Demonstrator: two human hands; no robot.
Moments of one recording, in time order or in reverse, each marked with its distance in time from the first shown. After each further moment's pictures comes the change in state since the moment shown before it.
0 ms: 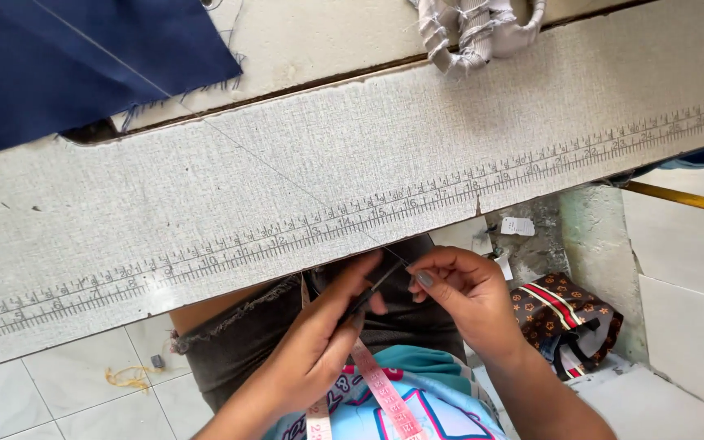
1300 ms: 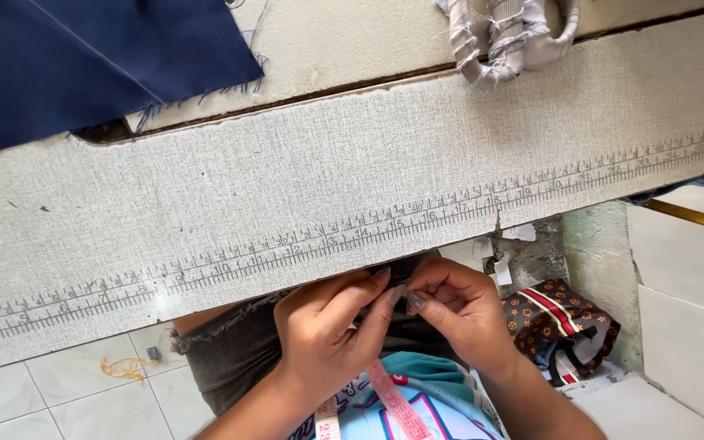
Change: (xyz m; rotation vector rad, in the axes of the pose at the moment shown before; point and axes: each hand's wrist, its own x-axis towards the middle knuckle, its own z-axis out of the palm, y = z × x) left_hand 0.034 0.024 0.007 0.534 0.615 0.386; right_hand 0.006 -0.008 0.019 0.071 -0.143 -0.037
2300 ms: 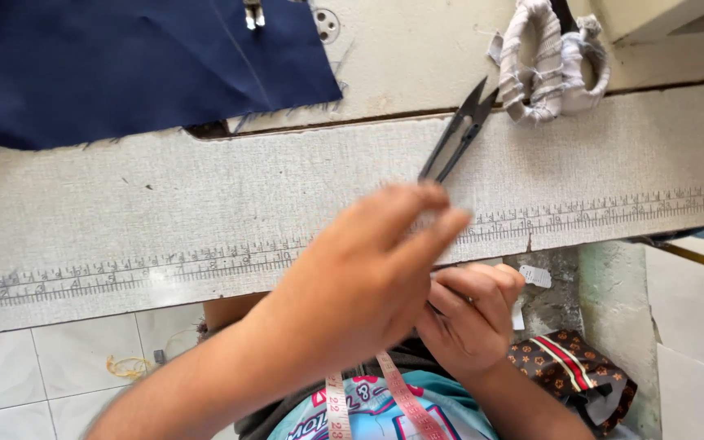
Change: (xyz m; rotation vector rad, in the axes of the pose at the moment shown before) left_hand 0.077 0.019 -0.060 0.045 -0.452 0.293; right_hand 0.028 -0.023 0.050 -1.052 0.300 -0.962
